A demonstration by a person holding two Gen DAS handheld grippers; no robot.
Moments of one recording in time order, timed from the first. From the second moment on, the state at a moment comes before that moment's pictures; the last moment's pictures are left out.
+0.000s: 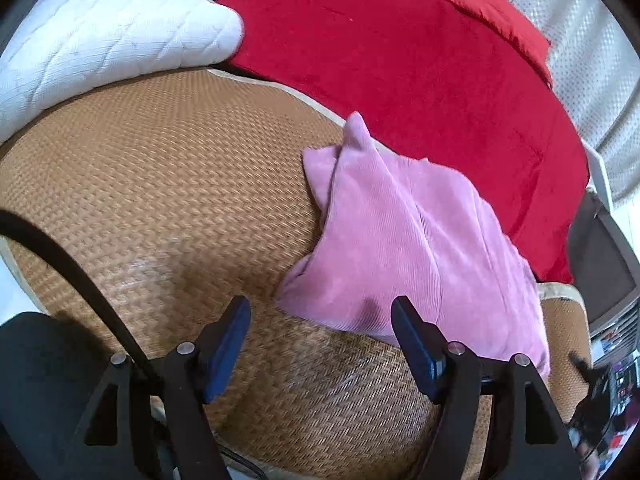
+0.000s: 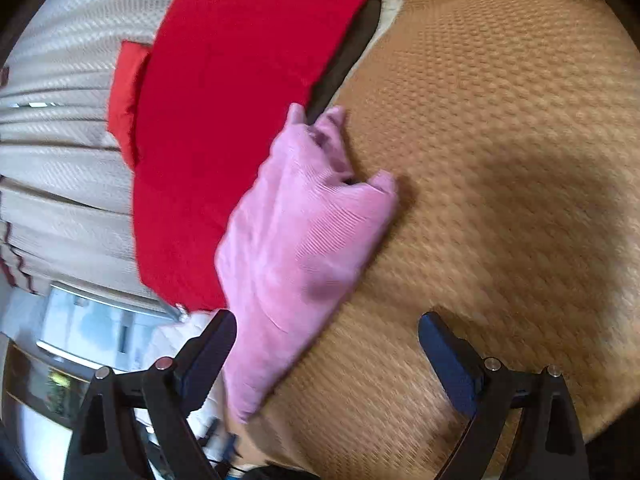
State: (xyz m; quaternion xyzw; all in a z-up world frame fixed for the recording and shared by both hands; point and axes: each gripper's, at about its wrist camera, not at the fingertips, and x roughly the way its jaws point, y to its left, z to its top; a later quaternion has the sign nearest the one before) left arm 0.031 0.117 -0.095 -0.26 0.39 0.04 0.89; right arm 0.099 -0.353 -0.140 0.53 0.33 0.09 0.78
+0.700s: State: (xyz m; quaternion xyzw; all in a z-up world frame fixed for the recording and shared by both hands) left arm 0.098 0.156 -0.102 -0.20 0.42 0.06 0.88; right arm 0.098 -0.315 -0.146 0.46 0.37 0.04 0.81
